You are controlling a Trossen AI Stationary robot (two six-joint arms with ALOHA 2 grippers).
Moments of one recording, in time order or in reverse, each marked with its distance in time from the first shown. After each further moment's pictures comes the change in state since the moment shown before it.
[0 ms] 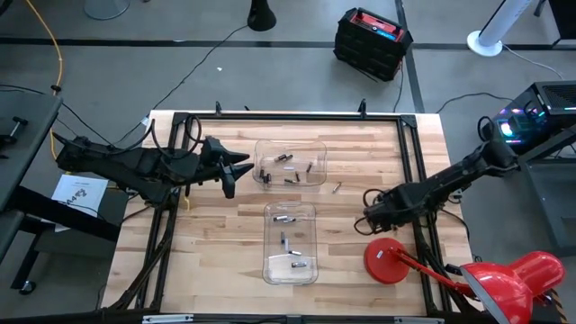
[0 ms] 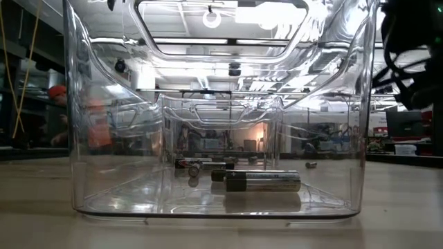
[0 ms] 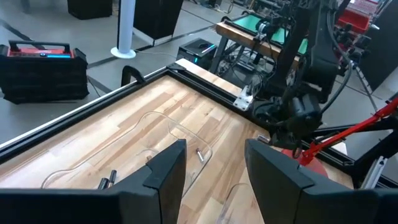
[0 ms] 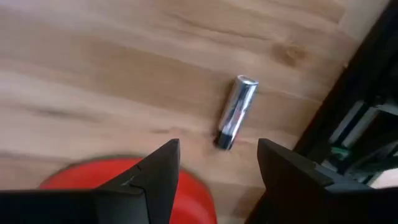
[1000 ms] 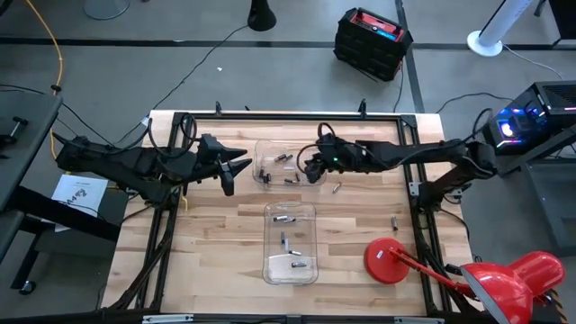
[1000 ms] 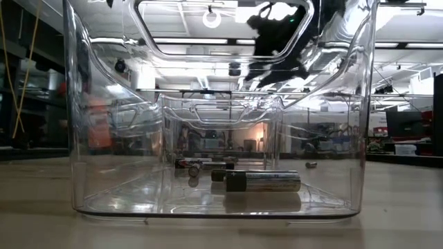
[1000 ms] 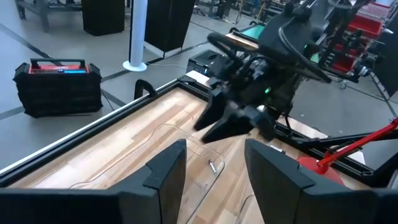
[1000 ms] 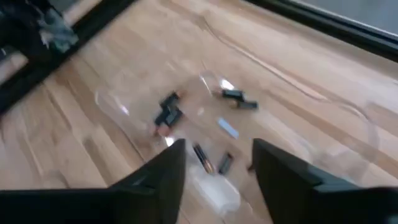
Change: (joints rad) left arm -0.003 -0.014 0.000 0.013 -0.061 0.052; right arm -0.481 0.227 0.472 0.688 0.456 -0.976
